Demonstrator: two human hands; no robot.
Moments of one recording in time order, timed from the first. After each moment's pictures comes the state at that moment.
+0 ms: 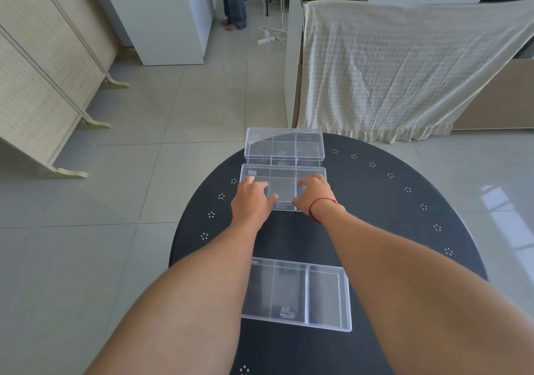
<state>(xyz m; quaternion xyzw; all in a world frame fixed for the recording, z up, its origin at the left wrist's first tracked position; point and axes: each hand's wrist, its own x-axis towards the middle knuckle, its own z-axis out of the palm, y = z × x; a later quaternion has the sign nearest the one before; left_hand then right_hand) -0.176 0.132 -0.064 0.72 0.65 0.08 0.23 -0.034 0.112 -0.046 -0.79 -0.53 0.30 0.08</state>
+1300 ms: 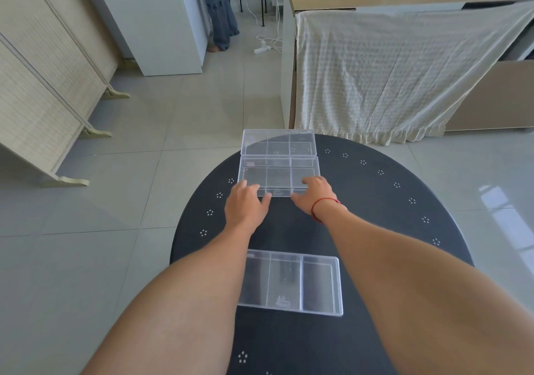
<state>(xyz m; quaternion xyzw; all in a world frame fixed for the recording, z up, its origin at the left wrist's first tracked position) -0.182 0.105 -0.048 0.72 0.66 0.07 0.20 -0.027 0.085 -0.028 -0.81 -0.50 0.30 0.09</state>
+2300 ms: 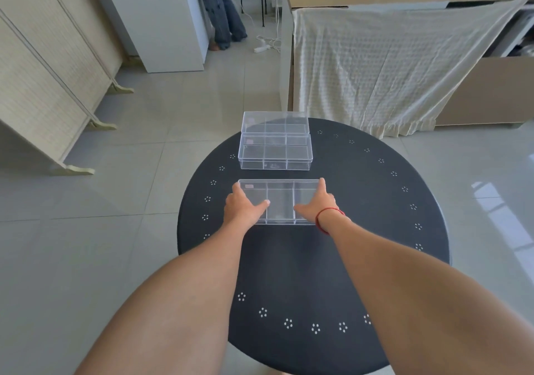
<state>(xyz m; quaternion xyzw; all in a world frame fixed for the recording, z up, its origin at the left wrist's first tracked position) -0.205 0.005 -0.037 0.55 0.73 0.13 0.39 -0.043 -0.031 -0.034 -0.83 -0.37 0.39 0.14</state>
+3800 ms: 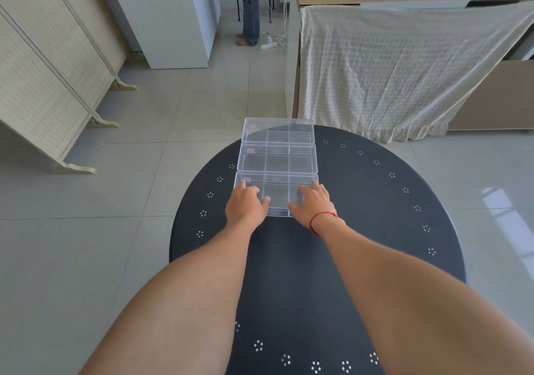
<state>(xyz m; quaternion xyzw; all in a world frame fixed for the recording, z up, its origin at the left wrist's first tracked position) -0.182 0.059 -0.048 0.69 0.69 0.05 0.24 -0.035 0.028 -0.050 -0.79 -0.54 0.28 0.07</state>
